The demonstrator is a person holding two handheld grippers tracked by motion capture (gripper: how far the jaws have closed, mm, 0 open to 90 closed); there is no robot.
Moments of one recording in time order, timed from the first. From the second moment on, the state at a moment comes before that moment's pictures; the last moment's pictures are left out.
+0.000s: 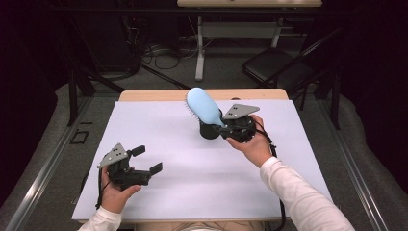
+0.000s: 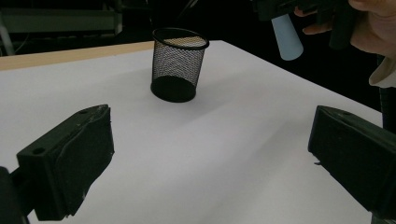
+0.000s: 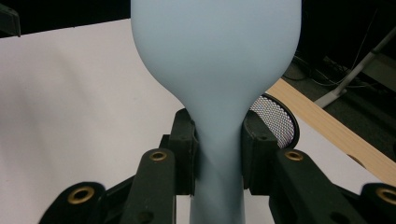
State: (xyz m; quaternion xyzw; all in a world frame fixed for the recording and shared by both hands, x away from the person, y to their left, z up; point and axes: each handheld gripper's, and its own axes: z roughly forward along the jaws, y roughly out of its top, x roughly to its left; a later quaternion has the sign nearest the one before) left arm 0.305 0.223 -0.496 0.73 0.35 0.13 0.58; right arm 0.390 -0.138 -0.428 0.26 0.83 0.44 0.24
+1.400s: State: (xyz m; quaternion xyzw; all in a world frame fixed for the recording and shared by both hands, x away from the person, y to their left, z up) left arm 0.353 0.187 -0.430 0.74 0.34 0.08 0.58; right arm 0.383 -0.139 -0.430 0.26 0.82 0.45 0.24
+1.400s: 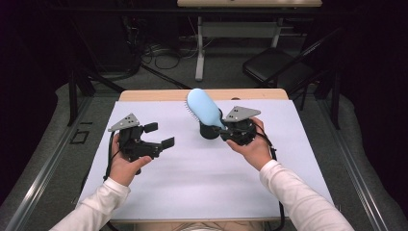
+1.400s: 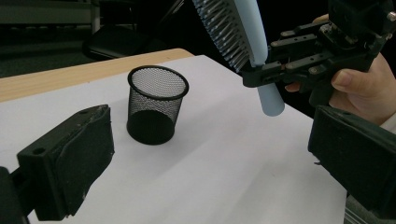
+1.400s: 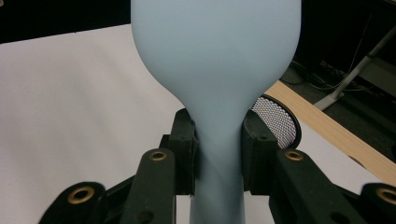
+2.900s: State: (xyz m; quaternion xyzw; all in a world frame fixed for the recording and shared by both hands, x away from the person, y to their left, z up) left arm 0.384 0.160 -0.400 0.73 0.35 0.06 0.58; right arm 0.380 -0.136 -0.433 0.26 0.81 0.46 0.25
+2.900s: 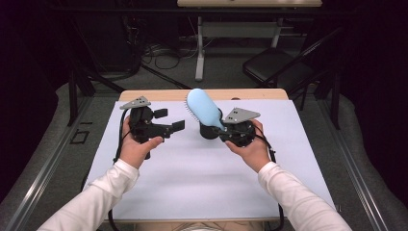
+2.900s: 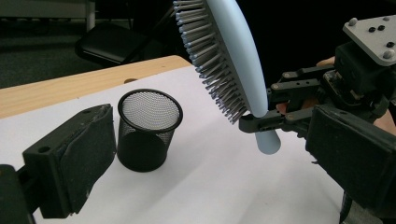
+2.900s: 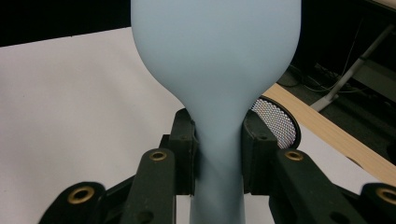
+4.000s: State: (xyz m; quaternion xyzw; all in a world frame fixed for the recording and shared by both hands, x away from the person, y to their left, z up) left arm 0.396 0.134 -0.383 0.73 0.36 0.03 0.58; right arm 0.377 -0.134 -0.432 0.26 0.81 0.47 0.26
